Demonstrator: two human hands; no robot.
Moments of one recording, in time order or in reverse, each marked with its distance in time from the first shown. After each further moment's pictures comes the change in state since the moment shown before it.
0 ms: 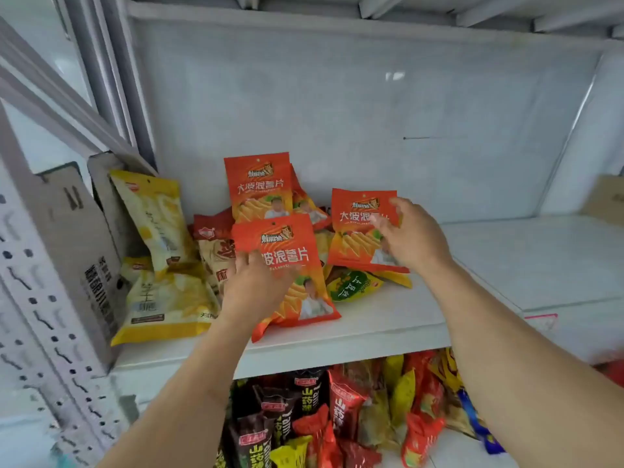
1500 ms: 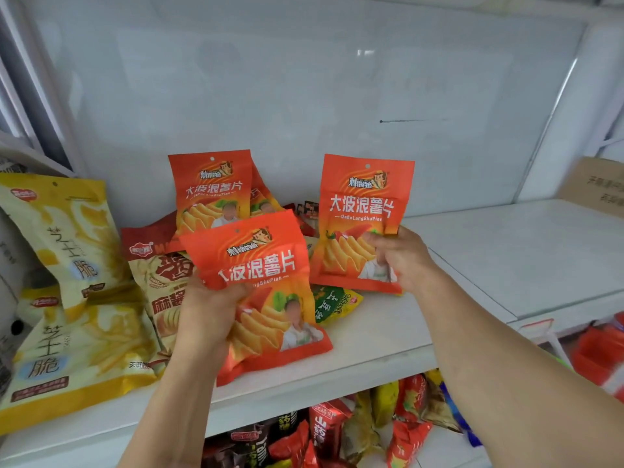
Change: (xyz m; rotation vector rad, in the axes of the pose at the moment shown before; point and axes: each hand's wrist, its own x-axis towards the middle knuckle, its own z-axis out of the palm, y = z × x) left_hand 0.046 -0.010 0.046 -1.082 0.019 -0.197; right_hand 0.058 0.082 0.063 0.832 -0.077 0.522
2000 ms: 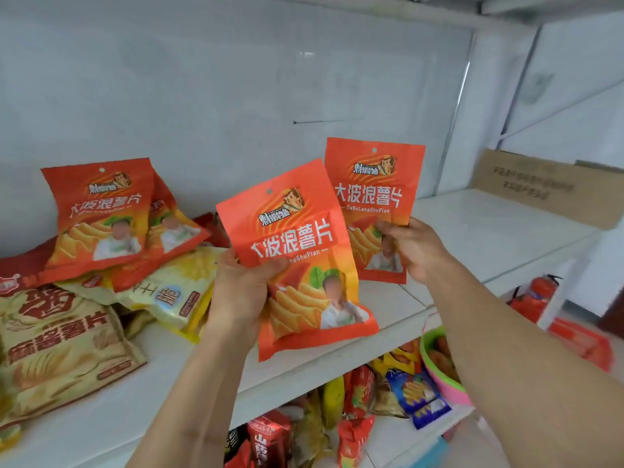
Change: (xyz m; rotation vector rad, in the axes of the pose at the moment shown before) left_hand -0.036 0.007 0.168 -0.218 -0.323 0.021; right_hand 0.012 -0.009 -0.156 0.043 0.131 -0.079
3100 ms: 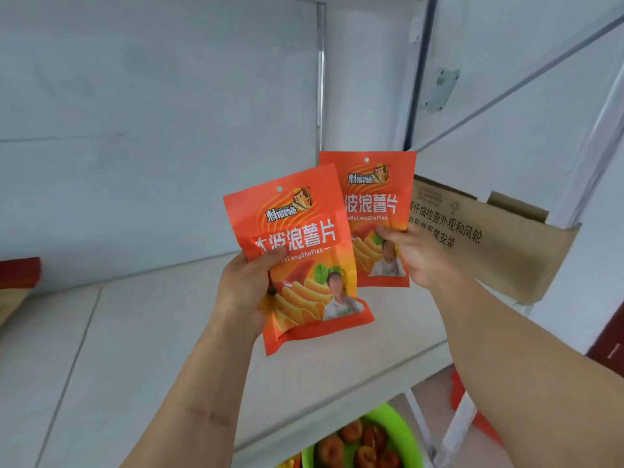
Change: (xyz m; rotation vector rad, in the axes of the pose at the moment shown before) left_hand 0.148 -0.191 0.481 -0.105 0.039 -0.260; right_hand 0.351 0.039 -0.403 -0.072 -0.062 -0.008
